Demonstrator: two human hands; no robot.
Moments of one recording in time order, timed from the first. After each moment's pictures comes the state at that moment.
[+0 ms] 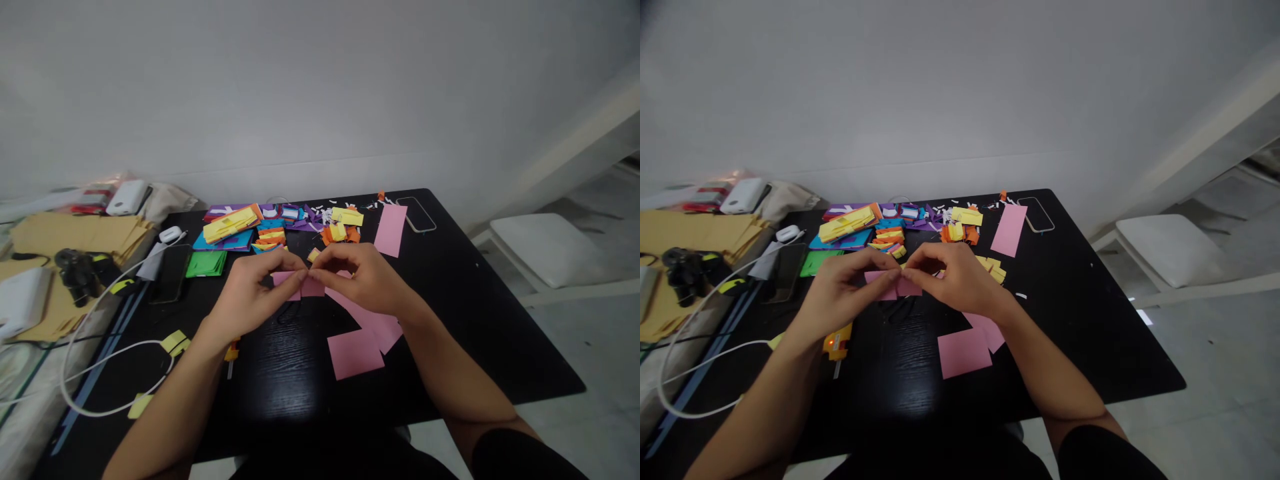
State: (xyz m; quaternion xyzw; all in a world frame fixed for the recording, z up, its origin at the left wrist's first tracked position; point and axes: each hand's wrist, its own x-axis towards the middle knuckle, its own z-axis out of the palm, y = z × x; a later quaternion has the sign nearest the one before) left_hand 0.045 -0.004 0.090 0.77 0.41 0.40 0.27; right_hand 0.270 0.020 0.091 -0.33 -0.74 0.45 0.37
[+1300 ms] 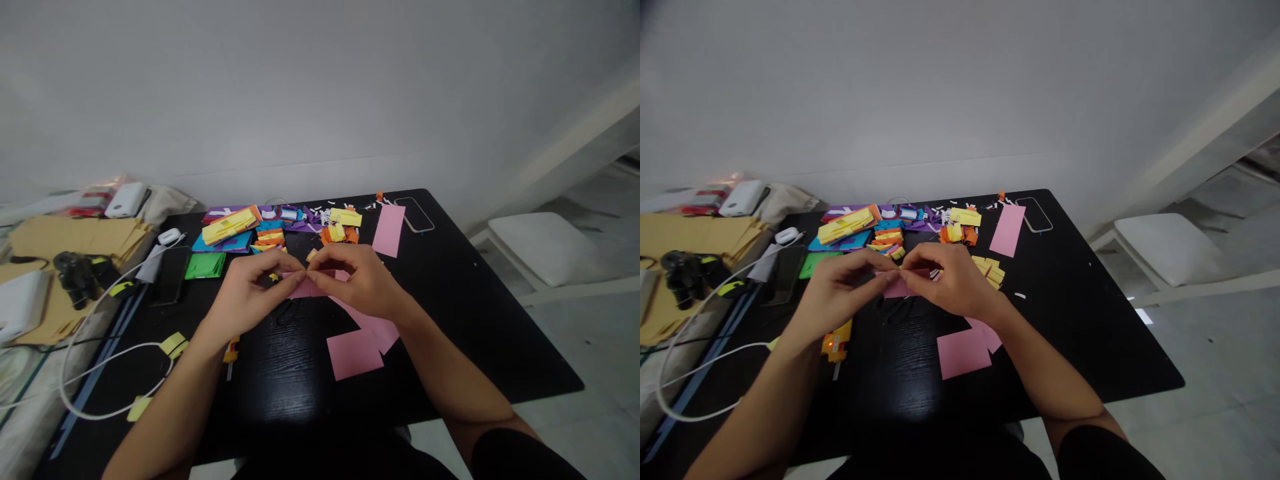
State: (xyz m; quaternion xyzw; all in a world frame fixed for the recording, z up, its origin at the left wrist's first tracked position) left_hand 0.047 -0.006 0.092 0.74 0.41 0.43 0.32; right_hand 0.266 0.018 0.088 -0.31 -0.73 0.44 0.42
